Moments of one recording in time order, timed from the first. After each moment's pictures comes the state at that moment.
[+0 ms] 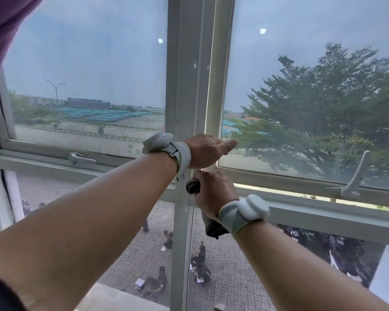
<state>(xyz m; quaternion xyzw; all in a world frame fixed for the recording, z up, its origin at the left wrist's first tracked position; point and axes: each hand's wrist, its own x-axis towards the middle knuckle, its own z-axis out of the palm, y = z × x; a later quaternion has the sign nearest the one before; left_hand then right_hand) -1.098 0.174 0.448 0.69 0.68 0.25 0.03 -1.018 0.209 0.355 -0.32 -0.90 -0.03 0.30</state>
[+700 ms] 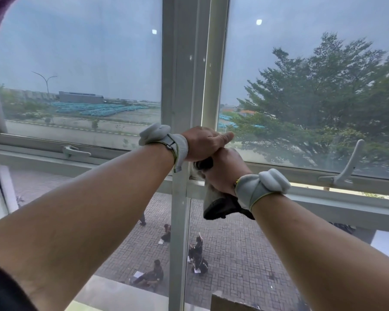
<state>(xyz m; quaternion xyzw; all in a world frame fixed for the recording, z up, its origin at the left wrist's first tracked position) -1.100 0.176 0.445 0.70 0.68 0.23 0.01 -0.994 0.209 0.392 -0.31 -0.90 -0.02 0.31</state>
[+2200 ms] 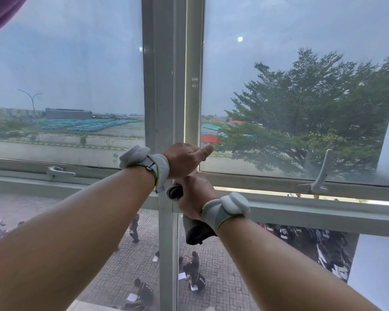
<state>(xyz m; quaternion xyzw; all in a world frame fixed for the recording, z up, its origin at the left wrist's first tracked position) -1.086 0.160 0.446 0.69 0.67 0.27 0.02 -1.011 0.203 0.364 -0.31 -0.91 0.02 0.28</state>
